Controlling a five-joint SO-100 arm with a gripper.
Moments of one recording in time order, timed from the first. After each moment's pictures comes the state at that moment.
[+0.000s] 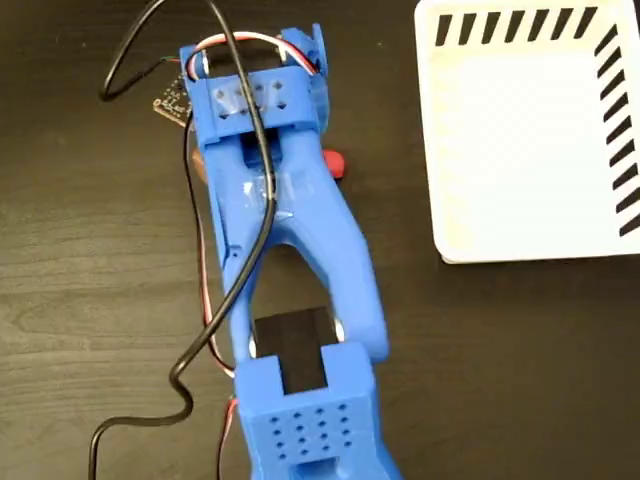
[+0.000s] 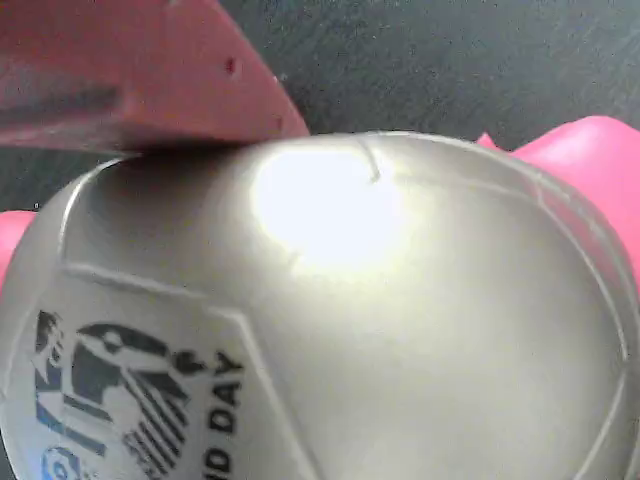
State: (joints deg) arm -1.9 58.6 73.5 82.4 44.7
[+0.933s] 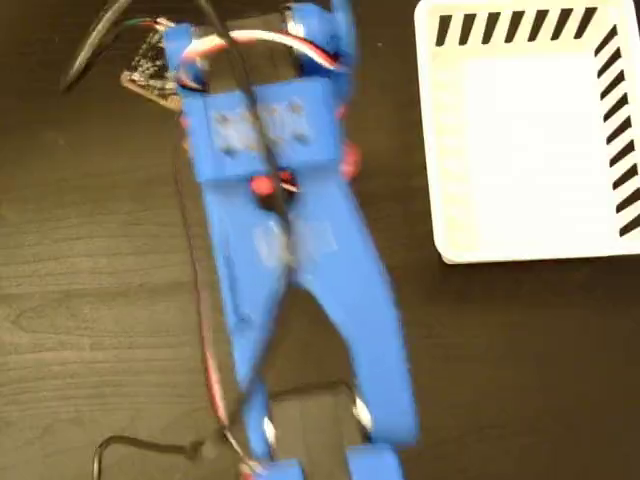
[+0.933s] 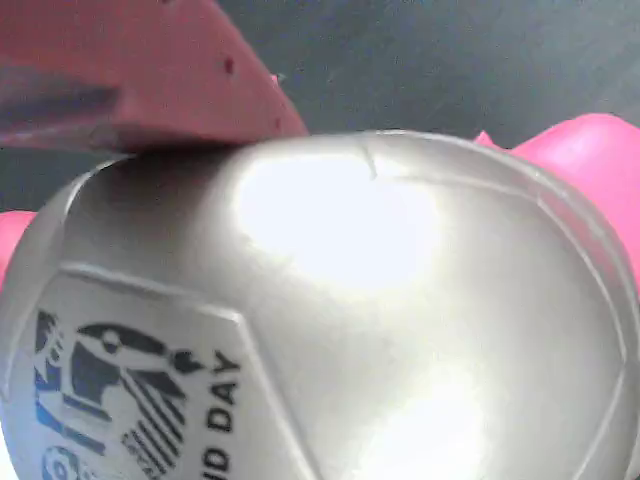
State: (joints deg) arm 1.6 81.3 65.1 97.8 34.2
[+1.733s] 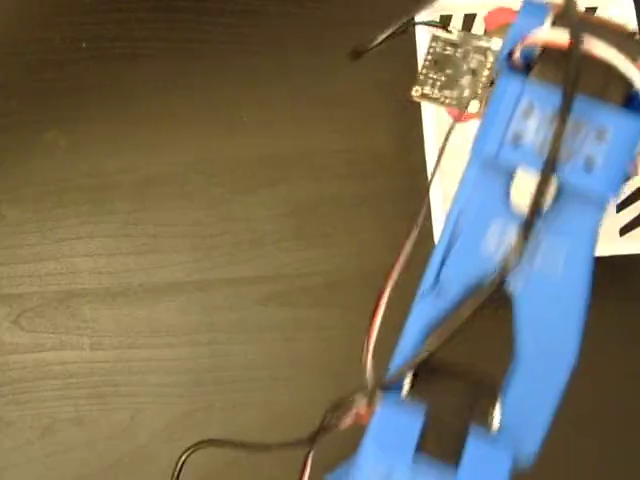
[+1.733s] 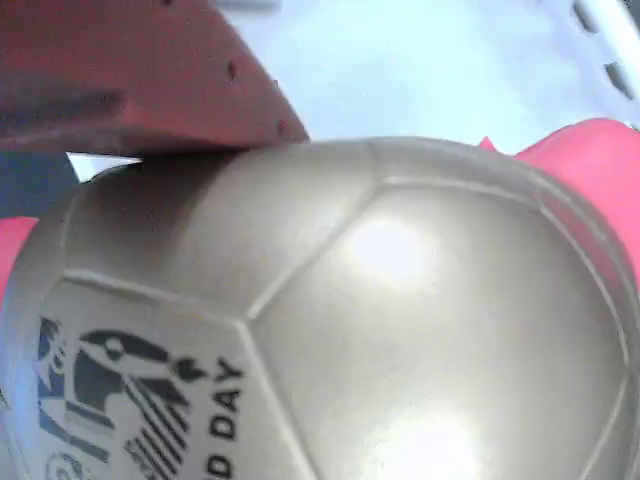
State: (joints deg) arm 30.2 67.5 49.3 97.8 -8.2
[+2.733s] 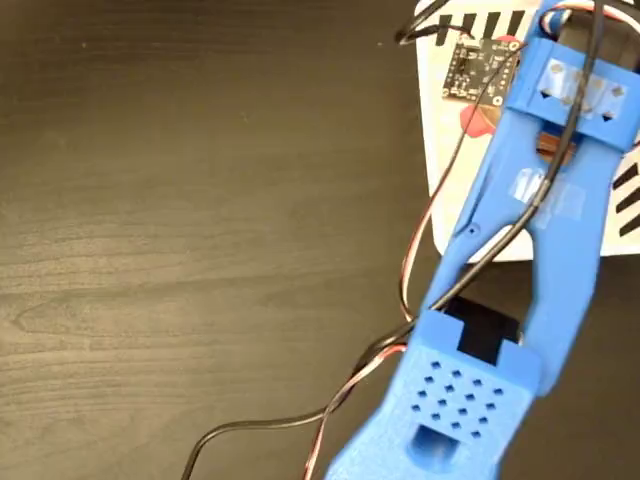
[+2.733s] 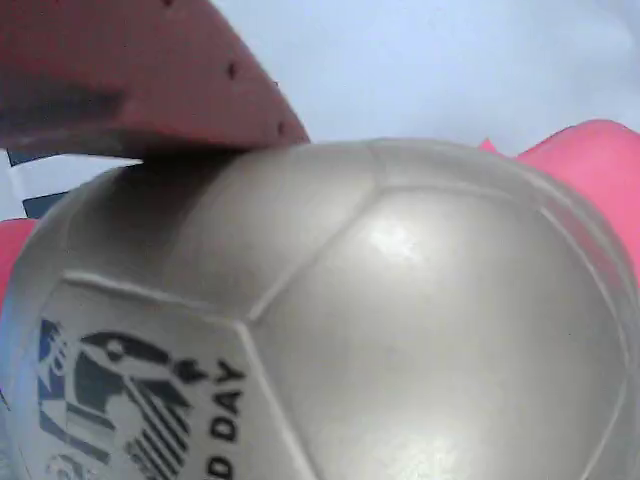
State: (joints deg) arm 32.9 48.6 35.9 97.8 -10.1
